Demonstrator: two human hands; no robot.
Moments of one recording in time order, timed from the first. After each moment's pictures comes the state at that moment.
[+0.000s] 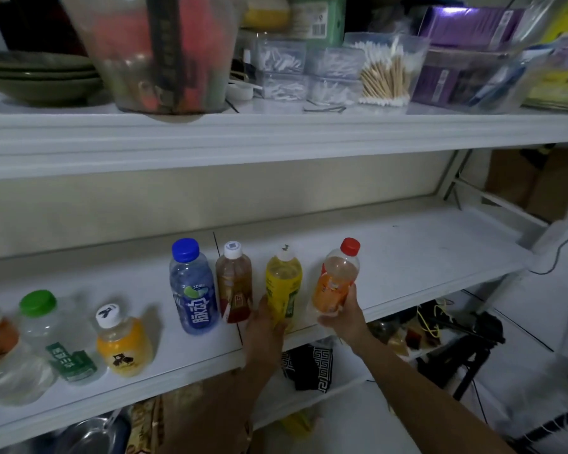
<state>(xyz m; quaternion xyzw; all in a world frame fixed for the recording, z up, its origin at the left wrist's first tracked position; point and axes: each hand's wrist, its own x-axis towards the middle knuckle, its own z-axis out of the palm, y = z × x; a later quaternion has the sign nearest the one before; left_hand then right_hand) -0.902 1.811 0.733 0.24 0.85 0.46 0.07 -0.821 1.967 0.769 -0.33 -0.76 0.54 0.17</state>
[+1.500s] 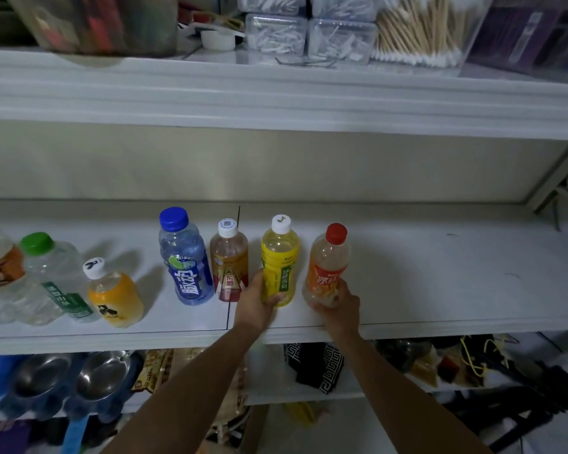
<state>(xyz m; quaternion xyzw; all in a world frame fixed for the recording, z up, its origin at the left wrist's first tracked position) -0.928 1.851 0.731 0.15 0.82 0.54 0.10 -0.863 2.010 0.712 -0.32 -0.82 0.46 0.13</state>
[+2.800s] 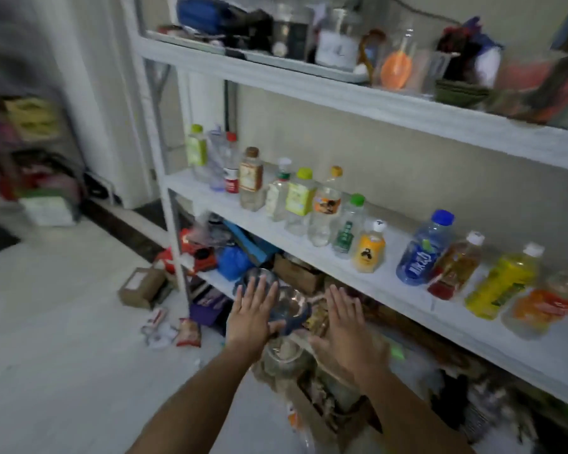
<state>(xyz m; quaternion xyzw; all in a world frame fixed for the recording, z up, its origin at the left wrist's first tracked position) -0.720 1.430 0.726 0.00 1.00 0.01 -0.02 -0.761 1.645 0.733 0.23 -0.97 0.01 0.05</state>
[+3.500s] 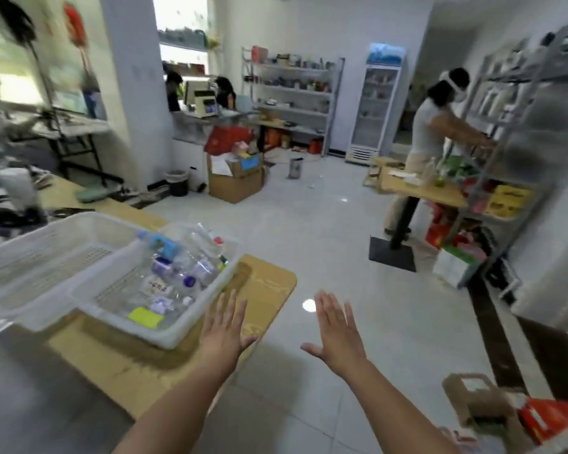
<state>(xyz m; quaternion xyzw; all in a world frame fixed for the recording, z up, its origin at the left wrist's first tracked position) -0.148 1.103 0.726 -0.70 0.71 0.03 -0.08 -0.401 1.084 0.751 0.82 -0.57 0.05 0.06</state>
